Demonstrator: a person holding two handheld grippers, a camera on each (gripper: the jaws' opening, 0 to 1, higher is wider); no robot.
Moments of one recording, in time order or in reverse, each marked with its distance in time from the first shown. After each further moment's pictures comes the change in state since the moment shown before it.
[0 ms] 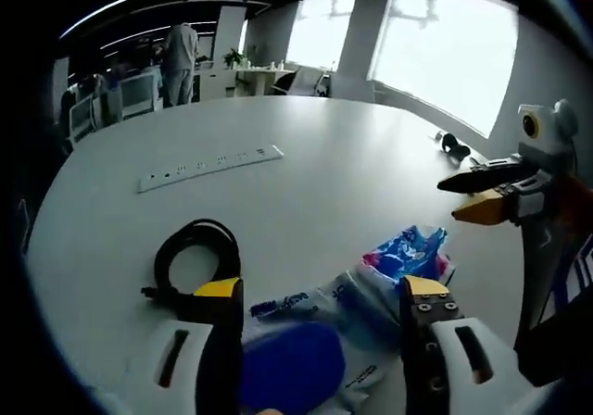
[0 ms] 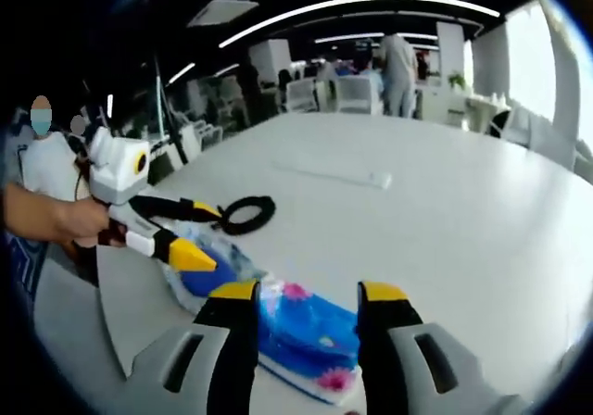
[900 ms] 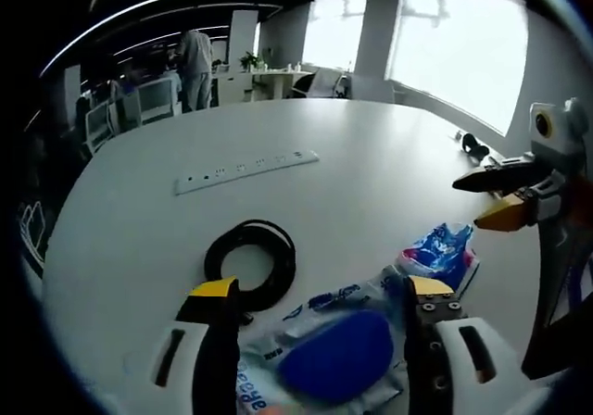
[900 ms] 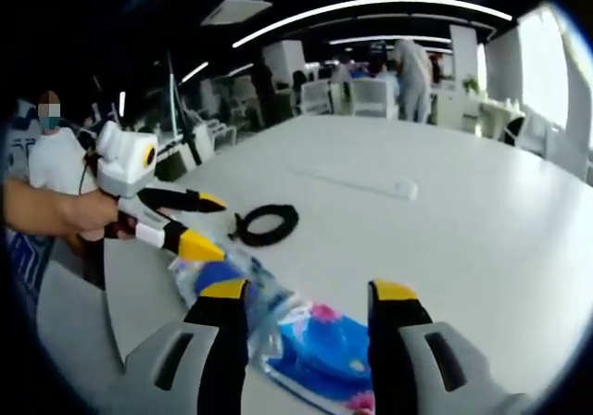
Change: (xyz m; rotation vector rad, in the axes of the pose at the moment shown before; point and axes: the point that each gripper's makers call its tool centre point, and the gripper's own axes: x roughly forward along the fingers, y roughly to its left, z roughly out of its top) left arm -0.023 0.045 0.003 0.011 -0.003 0.099; right arm 0.024 0.030 0.014 -0.026 -0.005 0.059
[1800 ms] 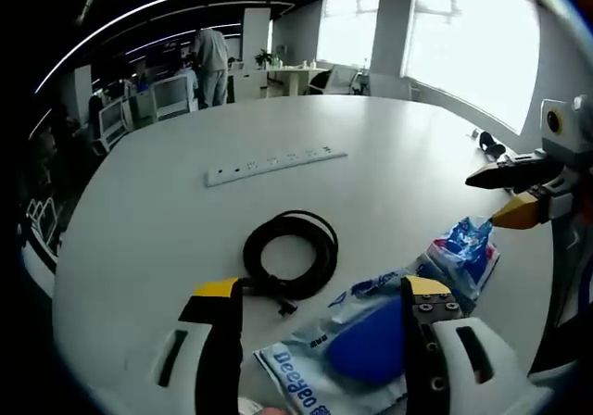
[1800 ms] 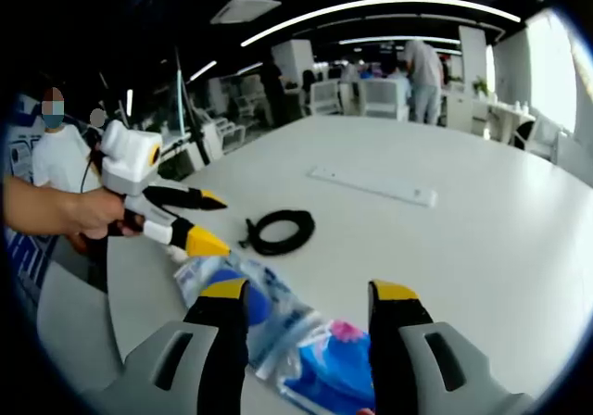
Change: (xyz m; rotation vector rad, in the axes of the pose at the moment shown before) left arm -0.011 0.038 -0.007 -0.010 0.018 0.069; right arm 0.023 0.022 0.011 -0.016 -0.001 0.036
